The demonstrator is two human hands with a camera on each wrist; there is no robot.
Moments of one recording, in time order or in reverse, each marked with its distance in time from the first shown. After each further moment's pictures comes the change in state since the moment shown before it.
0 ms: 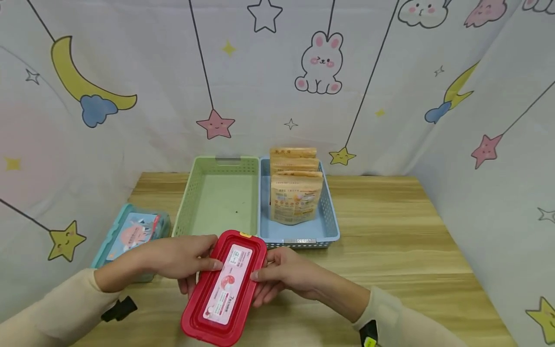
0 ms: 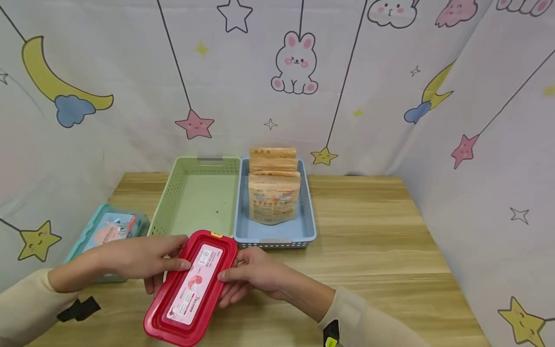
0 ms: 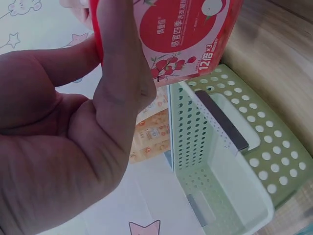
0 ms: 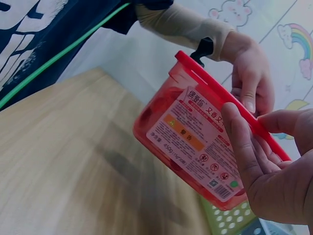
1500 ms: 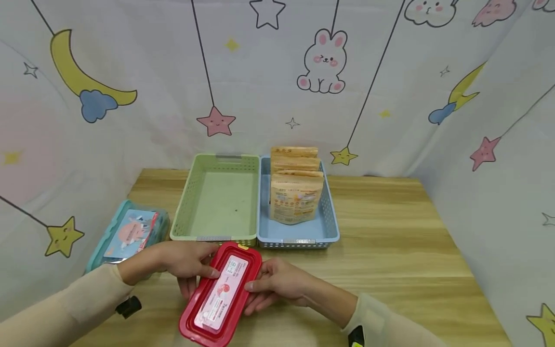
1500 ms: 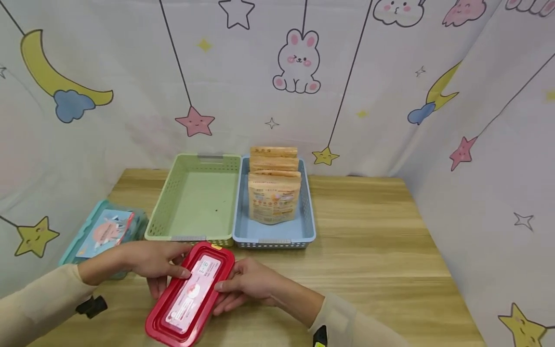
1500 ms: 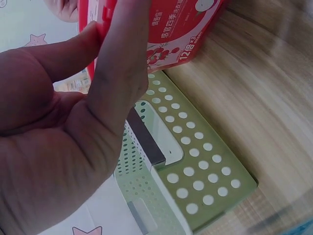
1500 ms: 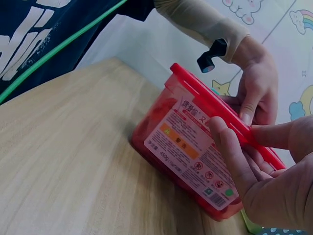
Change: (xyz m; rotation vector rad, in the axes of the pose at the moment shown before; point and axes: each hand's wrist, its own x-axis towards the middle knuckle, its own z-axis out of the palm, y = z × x) left_hand 0.036 -0.035 0.006 -0.105 -0.110 -0.147; right_hand 0.015 0.035 -0.001 -0.003 0.046 0.087
